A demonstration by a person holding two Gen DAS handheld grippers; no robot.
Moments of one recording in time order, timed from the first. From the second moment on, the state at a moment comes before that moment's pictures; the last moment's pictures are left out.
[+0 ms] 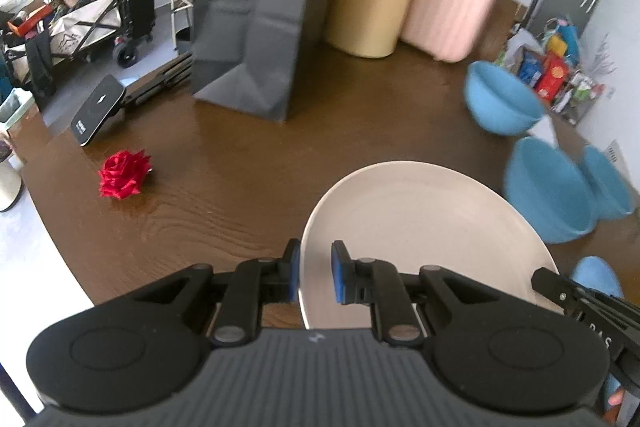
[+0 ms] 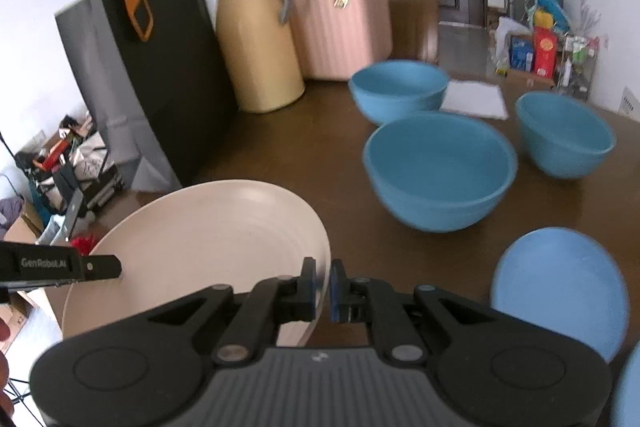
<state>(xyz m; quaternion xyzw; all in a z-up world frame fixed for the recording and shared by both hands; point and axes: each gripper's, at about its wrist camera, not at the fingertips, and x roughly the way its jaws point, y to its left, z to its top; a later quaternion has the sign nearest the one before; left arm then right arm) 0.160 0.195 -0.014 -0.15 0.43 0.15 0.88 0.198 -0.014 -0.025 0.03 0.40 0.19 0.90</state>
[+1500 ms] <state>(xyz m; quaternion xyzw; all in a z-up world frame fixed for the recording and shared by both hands) 0.133 0.216 -0.032 -0.10 0.48 0.11 0.86 0.187 -0.004 -0.034 -0.09 0.45 0.25 0.85</state>
